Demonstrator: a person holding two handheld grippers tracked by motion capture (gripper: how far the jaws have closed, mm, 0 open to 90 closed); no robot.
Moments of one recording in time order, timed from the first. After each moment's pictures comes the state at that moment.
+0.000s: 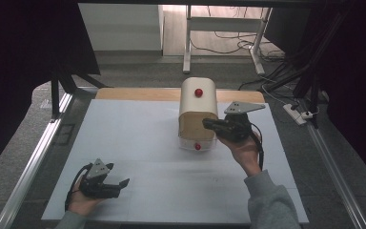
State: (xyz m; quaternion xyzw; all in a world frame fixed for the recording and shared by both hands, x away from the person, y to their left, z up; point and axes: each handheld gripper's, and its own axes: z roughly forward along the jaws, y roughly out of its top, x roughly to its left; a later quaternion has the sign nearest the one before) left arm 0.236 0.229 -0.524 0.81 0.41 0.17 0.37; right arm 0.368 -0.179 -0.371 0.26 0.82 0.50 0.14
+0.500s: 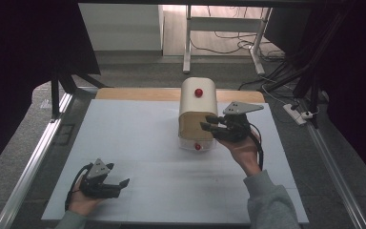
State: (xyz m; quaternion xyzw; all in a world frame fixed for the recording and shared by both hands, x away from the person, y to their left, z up) left arm 0.236 0.228 -0.524 0.81 0.41 0.17 0.37; right arm 0.366 -0.179 -0.372 0.26 0.81 0.50 0.16
